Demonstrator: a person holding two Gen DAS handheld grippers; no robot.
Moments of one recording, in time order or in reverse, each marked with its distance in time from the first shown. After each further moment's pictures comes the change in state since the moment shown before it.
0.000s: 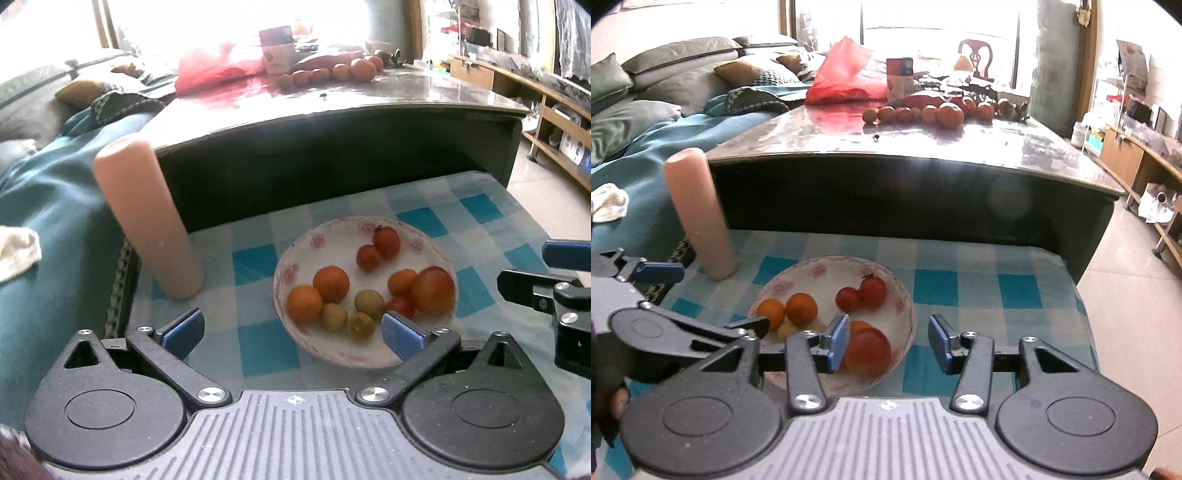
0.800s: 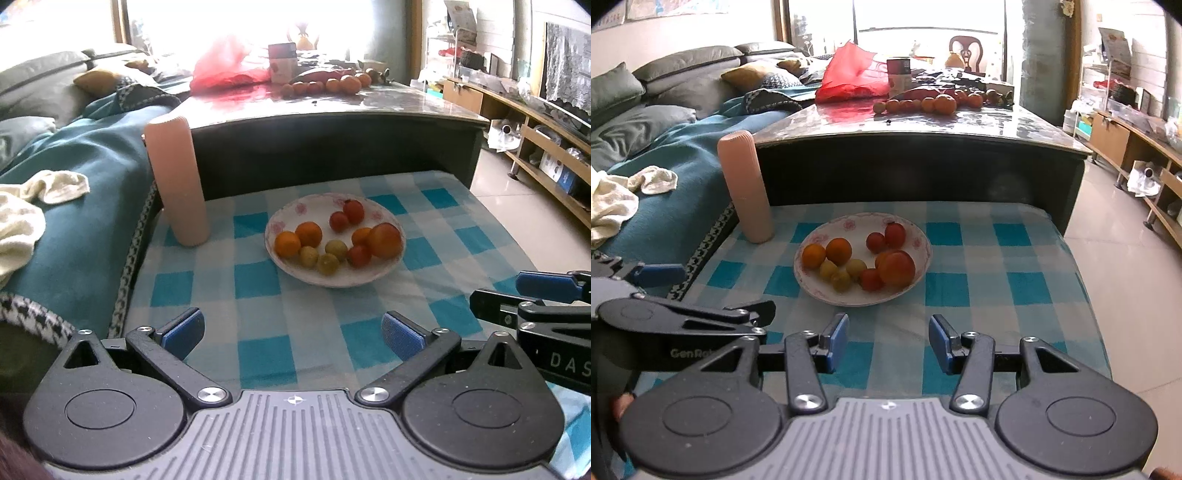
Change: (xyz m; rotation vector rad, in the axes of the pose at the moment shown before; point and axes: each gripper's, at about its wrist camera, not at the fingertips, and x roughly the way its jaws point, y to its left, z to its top) left arm -0.083 -0.007 -0.064 -0.062 -0.040 -0.038; right arm -0.080 0.021 -0.066 0.069 0.001 0.011
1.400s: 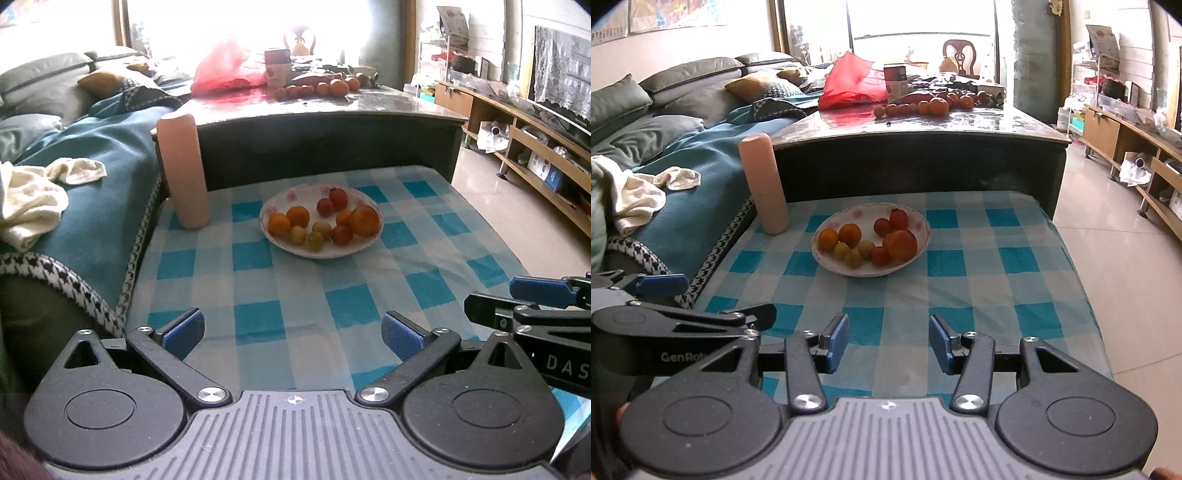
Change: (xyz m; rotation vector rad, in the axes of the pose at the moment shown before) left arm -0.043 -0.009 -0.033 -0.002 -0.018 -0.010; right arm -0.051 0.007 -0.036 0.027 -0.019 0.010
